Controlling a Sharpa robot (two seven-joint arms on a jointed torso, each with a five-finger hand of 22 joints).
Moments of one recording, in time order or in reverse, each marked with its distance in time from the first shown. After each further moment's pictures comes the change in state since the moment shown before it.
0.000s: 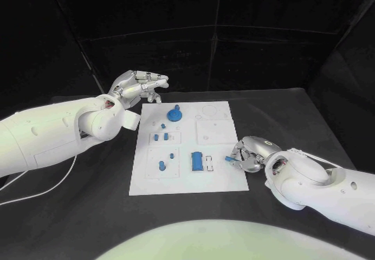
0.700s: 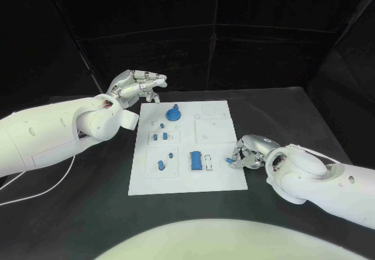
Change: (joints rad) left arm 0.000 -0.002 0.000 0.000 0.000 -0.002 0.000; left_hand 0.000 0.000 0.000 0.000 0.000 0.000 0.000 0.000 0.000 0.000 0.000 0.000 -0.001 0.000 0.000 0.000 0.001 0.000 0.000 0.000 0.000 0.001; right arm 0.008 0.006 0.007 -0.045 -0.008 0.090 0.025; right_hand 0.131 0.086 -0.454 -0.020 -0.052 -0.041 -0.022 0.113 0.043 -0.002 -0.001 0.028 0.061 0.000 0.000 -0.003 0.000 0.000 -0.008 0.000 -0.012 -0.040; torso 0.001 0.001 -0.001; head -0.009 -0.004
